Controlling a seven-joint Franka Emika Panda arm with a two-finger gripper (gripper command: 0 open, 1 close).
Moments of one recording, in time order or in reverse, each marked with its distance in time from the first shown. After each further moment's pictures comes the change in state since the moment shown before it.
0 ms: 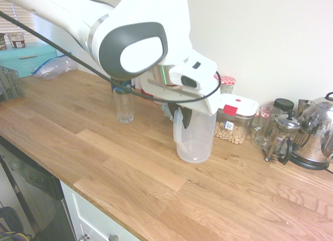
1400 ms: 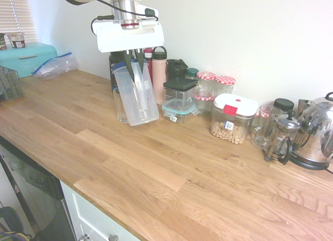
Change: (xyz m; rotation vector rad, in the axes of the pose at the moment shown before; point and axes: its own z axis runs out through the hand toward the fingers) arm -0.086 -0.259 -0.014 -0.375 -0.347 -1.067
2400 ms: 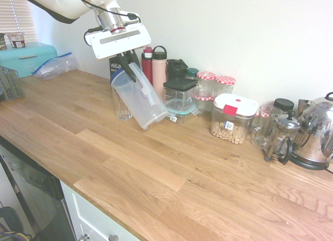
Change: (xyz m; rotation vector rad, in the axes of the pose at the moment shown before) arm 0.033 -0.064 0.011 -0.299 -0.078 -0.154
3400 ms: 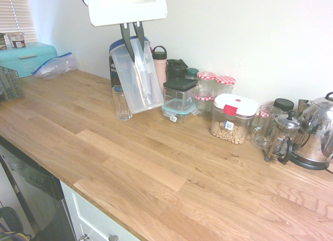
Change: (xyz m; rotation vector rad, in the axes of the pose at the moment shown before) arm -0.132 0.134 -0.025 0.399 0.135 0.294
